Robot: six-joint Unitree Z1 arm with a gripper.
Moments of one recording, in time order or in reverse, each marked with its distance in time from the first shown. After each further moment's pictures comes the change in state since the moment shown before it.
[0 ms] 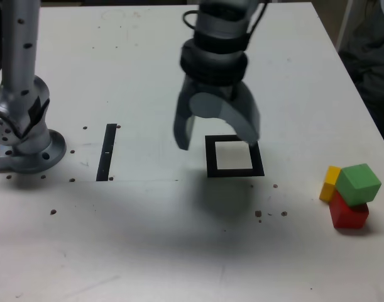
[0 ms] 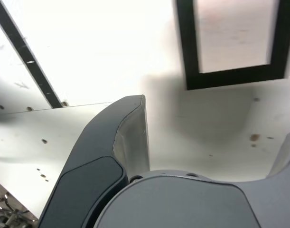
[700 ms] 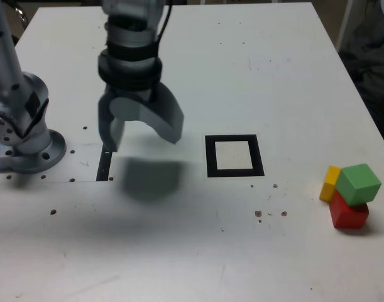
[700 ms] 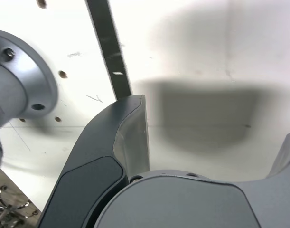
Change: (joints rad) arm 0.036 -0.308 0.547 -0.228 -0.014 -0.029
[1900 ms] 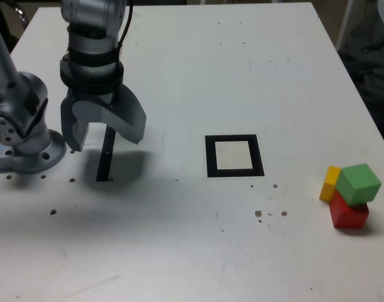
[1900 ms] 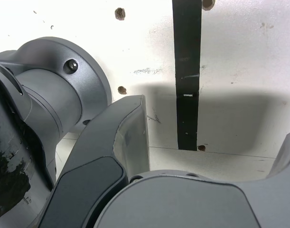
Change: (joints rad) arm 0.044 -0.144 0.246 -0.055 0.026 -0.024
